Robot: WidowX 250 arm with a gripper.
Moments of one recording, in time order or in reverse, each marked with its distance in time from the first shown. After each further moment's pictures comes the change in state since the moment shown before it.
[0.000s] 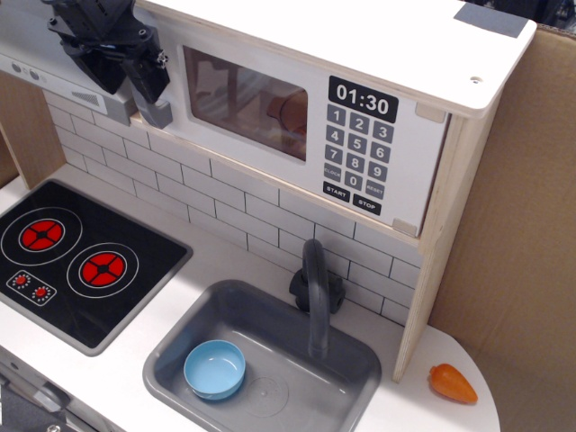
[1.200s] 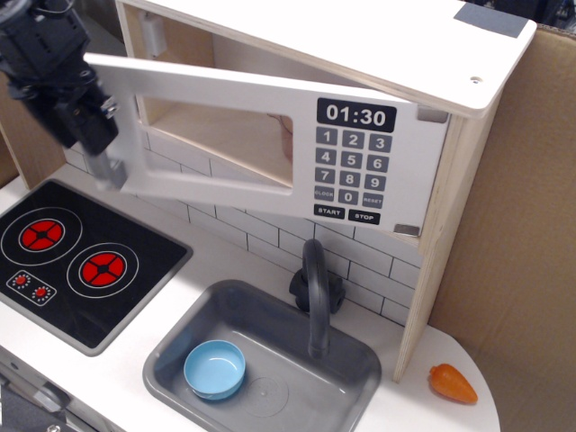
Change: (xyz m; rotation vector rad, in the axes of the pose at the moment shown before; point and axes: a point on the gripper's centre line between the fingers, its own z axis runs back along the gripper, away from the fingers) arm -0.080 -0.030 0.041 -0.100 0.212 -0.098
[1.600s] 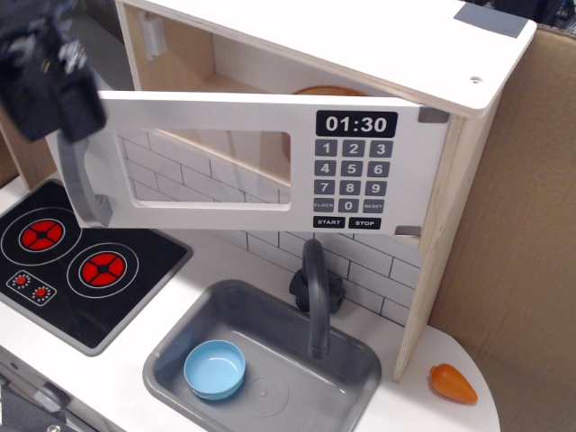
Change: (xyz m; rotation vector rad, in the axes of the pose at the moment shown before) arm -0.017 -0.047 0.053 -0.257 0.231 -0.014
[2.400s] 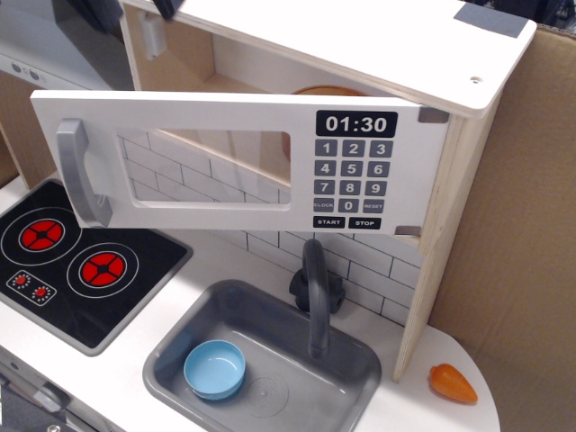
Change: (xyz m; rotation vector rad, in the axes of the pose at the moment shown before) arm 0.089 0.026 0.023 0.160 -0.339 0.289
